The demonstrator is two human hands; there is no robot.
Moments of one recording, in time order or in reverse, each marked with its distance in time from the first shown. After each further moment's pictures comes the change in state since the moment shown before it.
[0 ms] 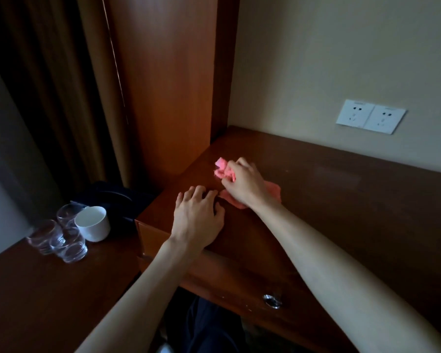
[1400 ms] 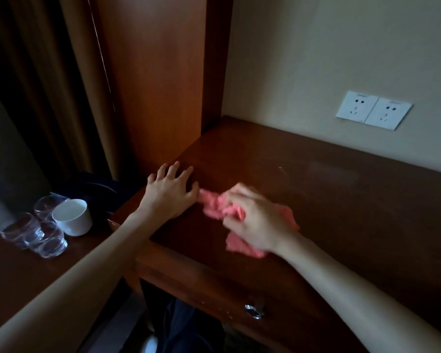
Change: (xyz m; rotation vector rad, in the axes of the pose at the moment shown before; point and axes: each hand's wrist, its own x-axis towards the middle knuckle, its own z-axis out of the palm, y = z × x) left_hand 0.061 -0.037 0.010 0.062 -0.221 -0.076; right_hand -0.089 0.018 -0.044 0.217 -0.113 -0.303
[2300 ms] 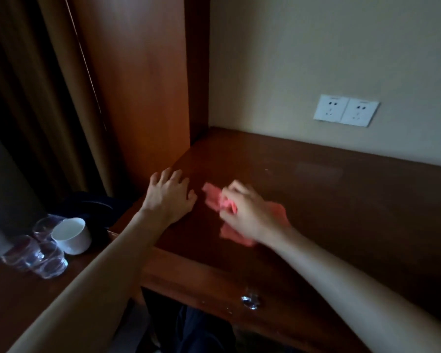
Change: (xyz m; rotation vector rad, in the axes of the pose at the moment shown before) left_hand -0.012 0.024 -0.021 0.125 0.100 0.121; right_hand 0.001 0.000 -0.003 -0.107 0.096 0.098
